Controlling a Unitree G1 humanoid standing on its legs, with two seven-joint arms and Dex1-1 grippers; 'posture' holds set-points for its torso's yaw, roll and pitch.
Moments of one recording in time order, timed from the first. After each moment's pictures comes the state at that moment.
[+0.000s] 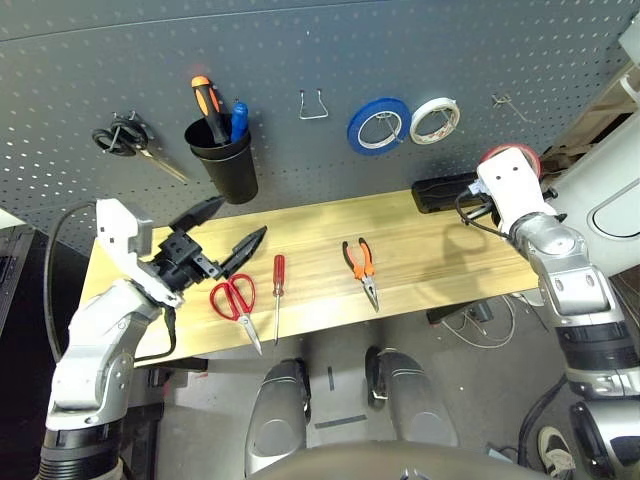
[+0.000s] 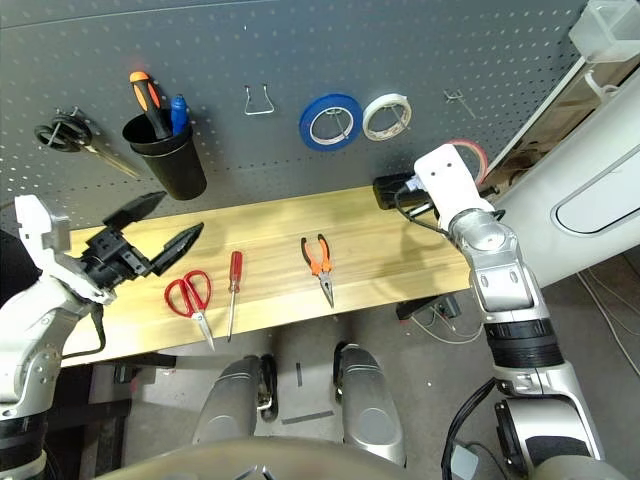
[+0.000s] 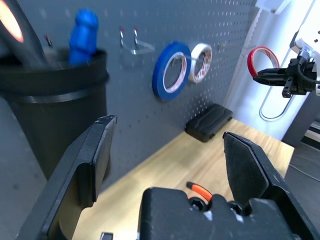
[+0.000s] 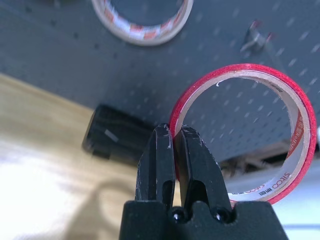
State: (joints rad) left arm 0.02 0.58 0.31 -0.37 -0.55 0.19 -0.76; right arm -0.39 -0.49 -0.02 0.03 -0.13 0.41 0.27
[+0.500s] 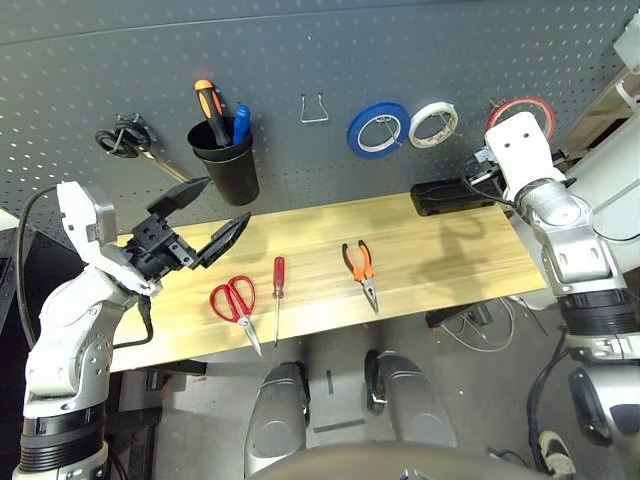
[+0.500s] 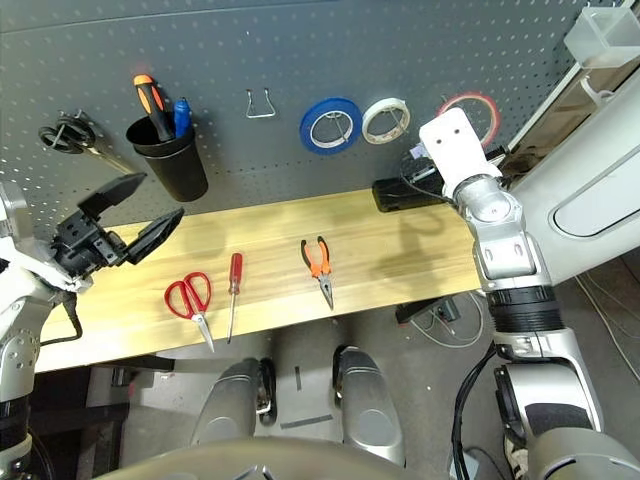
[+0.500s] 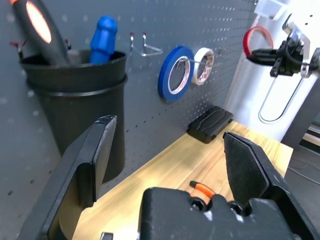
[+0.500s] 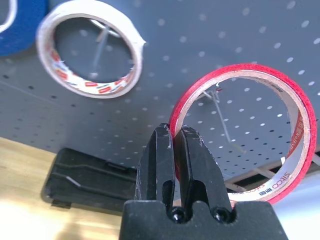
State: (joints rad) left arm 0.02 0.59 0.34 -0.25 -0.56 0.13 -0.85; right arm -0.56 -0.50 -0.03 0.24 -0.13 0.29 0.20
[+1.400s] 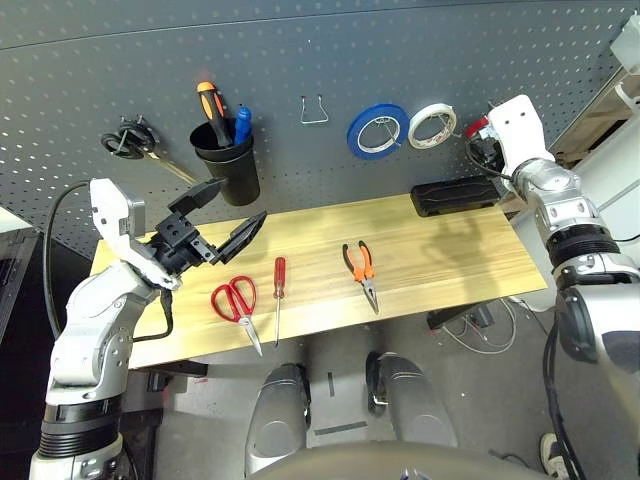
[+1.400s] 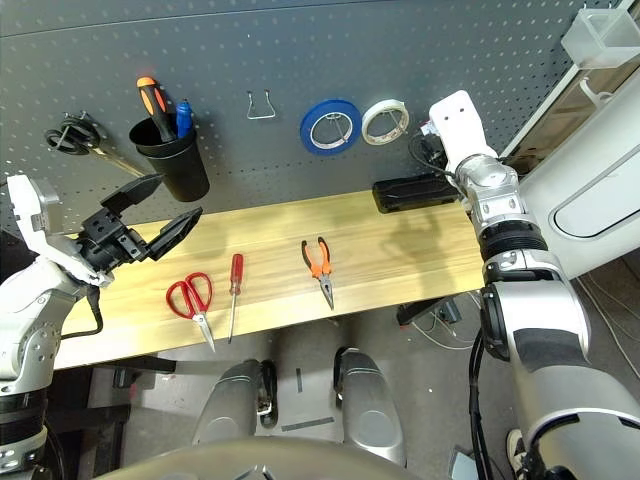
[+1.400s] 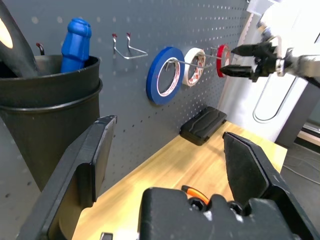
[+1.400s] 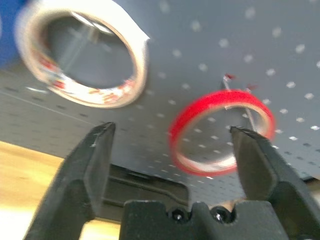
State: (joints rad) left arm -0.01 0.58 0.25 -0.33 -0.54 0.20 -0.77; right arm -0.73 -0.55 -0.06 0.61 -0.01 0.15 0.45
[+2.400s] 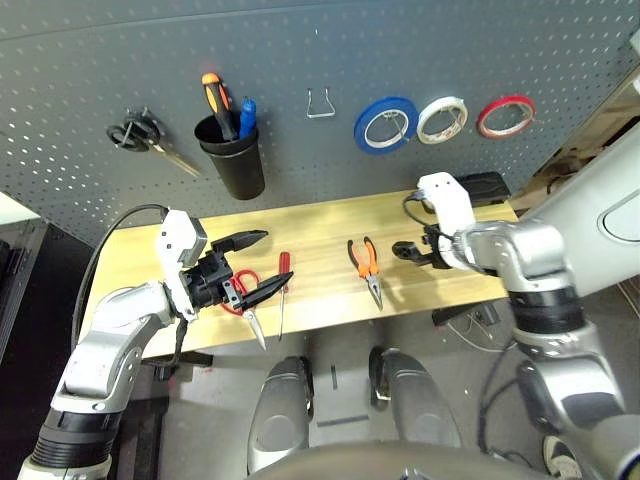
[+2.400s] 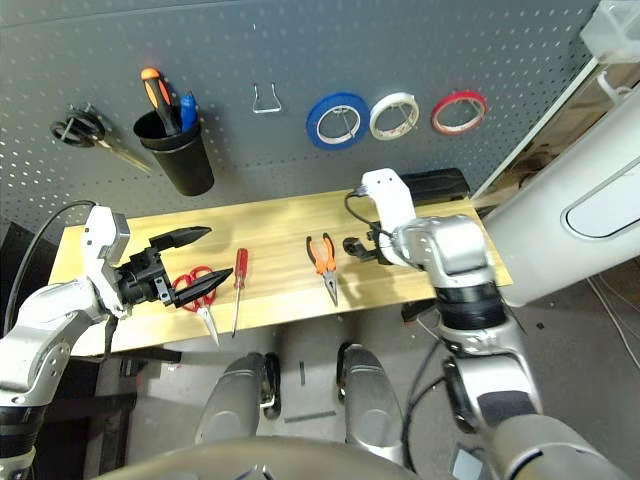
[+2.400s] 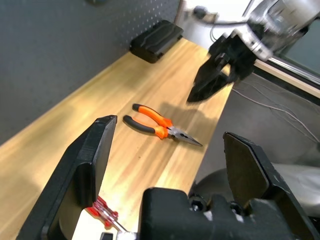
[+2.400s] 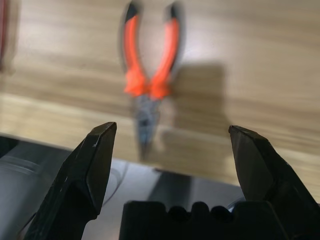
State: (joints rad) left arm 0.09 0.67 0.09 -0.30 -0.45 0.23 -0.92; right arm -0.58 -0.06 0.06 0.08 0.13 1.47 0.15
